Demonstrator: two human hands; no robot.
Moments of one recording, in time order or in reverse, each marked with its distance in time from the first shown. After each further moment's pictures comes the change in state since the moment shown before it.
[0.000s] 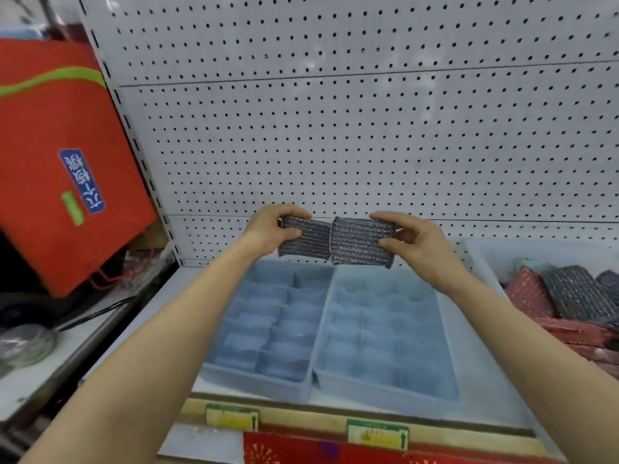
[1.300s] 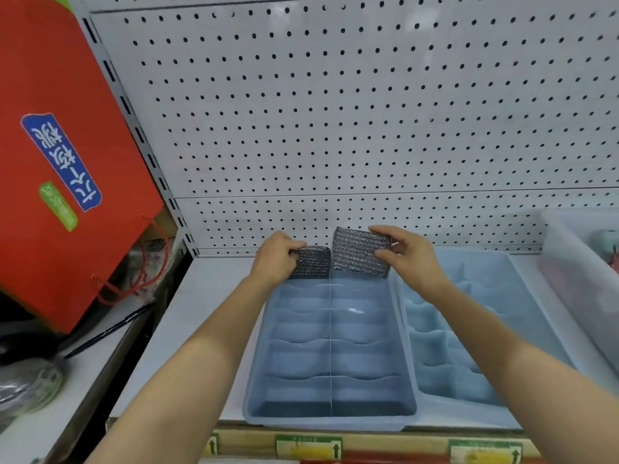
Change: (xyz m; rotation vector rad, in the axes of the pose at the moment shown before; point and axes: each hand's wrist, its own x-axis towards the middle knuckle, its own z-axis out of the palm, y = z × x) left_hand 0.029 -0.179 -0.023 0.452 -0.062 -0.065; right_hand 0.046 0.069 0.155 -0.064 0.095 0.302
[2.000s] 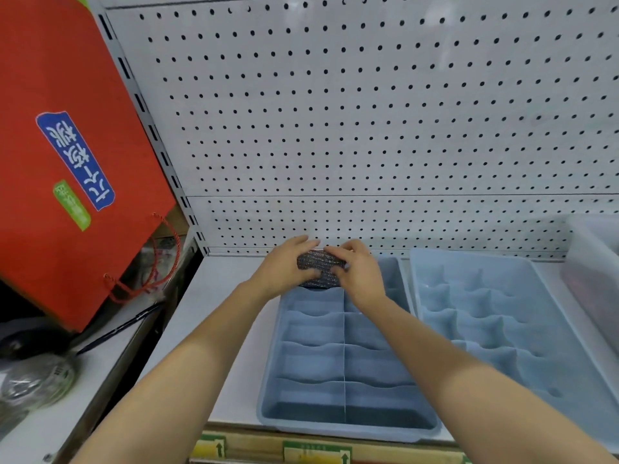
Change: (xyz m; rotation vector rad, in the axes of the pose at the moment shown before) left_hand -0.014 -0.007 -0.014 -0.056 -0.172 0.094; right_hand 0.011 0.000 0.108 -0.390 -0.055 -0.131
